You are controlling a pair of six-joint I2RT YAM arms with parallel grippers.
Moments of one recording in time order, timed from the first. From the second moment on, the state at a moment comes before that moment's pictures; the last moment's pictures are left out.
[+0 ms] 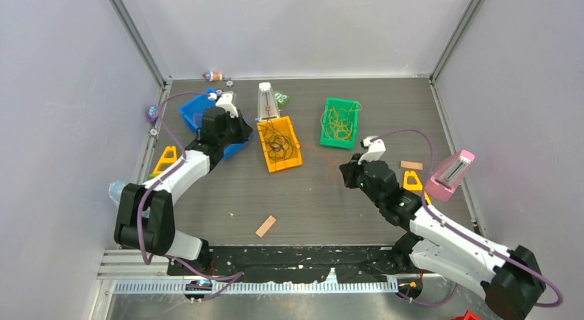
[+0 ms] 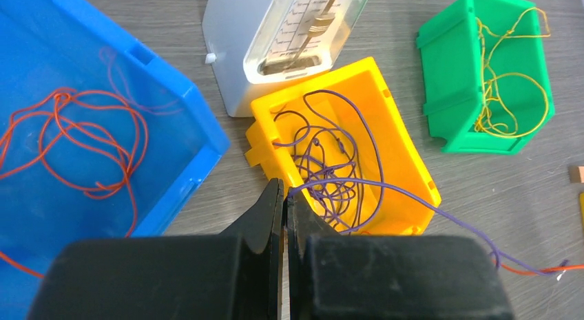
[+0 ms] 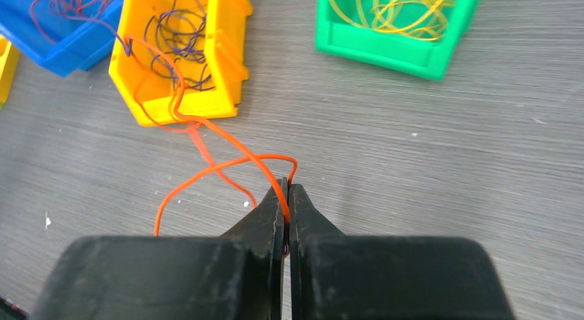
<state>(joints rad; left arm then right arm) -0.26 1.44 0.87 0.13 0.15 -0.34 0.70 0.88 0.46 0.04 0.27 0.45</state>
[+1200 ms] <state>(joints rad) -0.41 1.84 1.37 -0.37 0.00 -0.25 0.70 0.35 0.67 -0.40 0.57 0.31</state>
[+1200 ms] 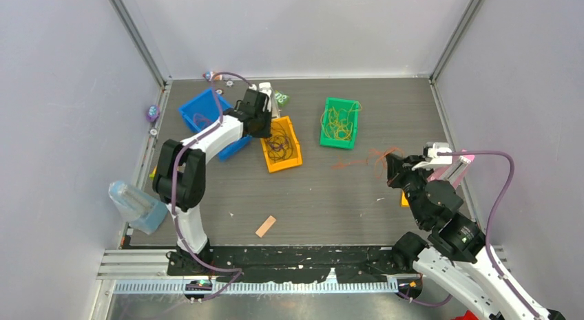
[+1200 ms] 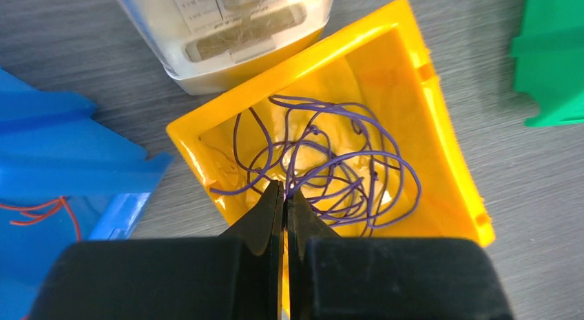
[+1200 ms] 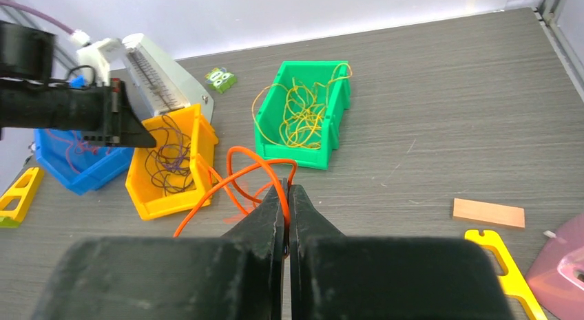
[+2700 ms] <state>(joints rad) -0.19 0.41 0.76 -0.64 -0.28 -0.43 0.83 2.06 2.17 -0.11 -0.11 0.25</state>
